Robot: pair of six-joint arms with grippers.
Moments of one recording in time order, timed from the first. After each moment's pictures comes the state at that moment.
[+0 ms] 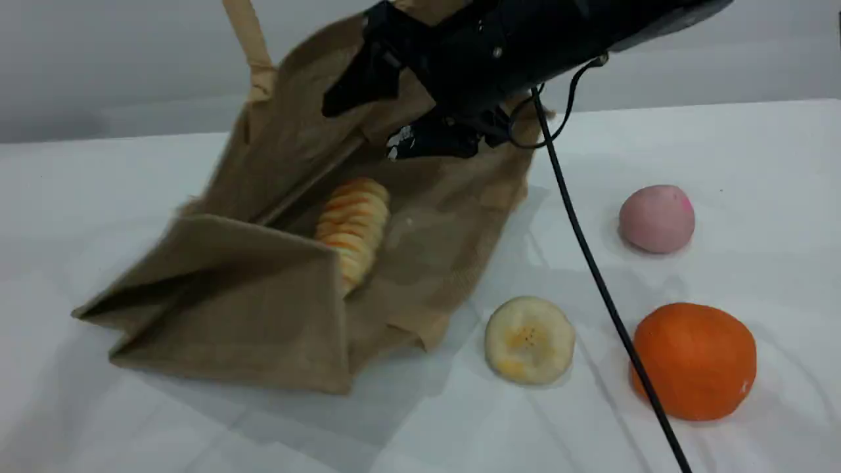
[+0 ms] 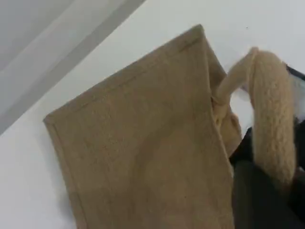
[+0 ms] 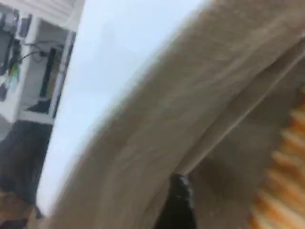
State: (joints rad) left arm -0.17 1.94 -2.03 -0.58 1.22 0.75; right arm 0.37 2.17 -1.39 1.58 0.67 -0.98
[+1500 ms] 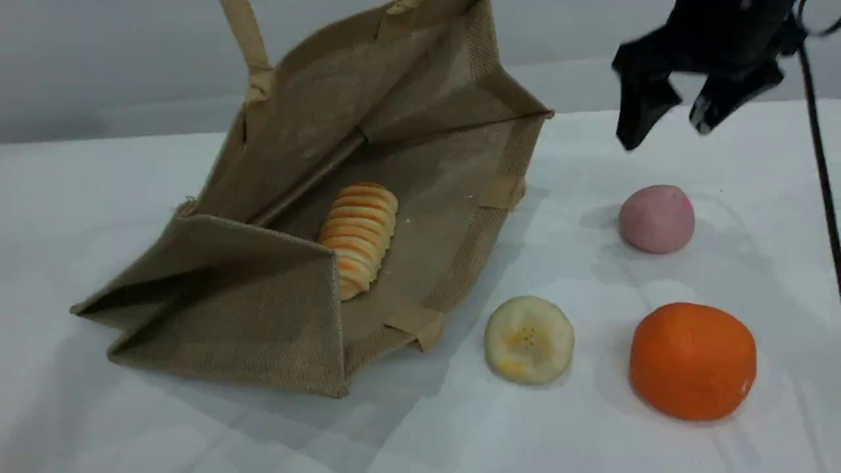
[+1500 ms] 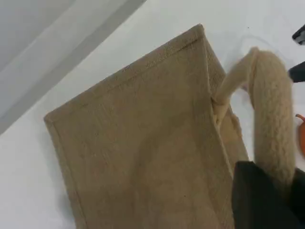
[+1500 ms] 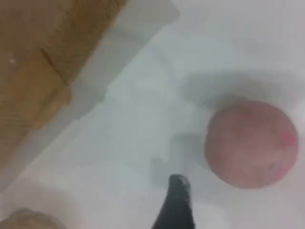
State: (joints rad) left arm -0.17 1.94 -2.03 -0.58 1.22 0.75; right arm 0.16 2.02 -1.39 0.12 0.67 -0.14
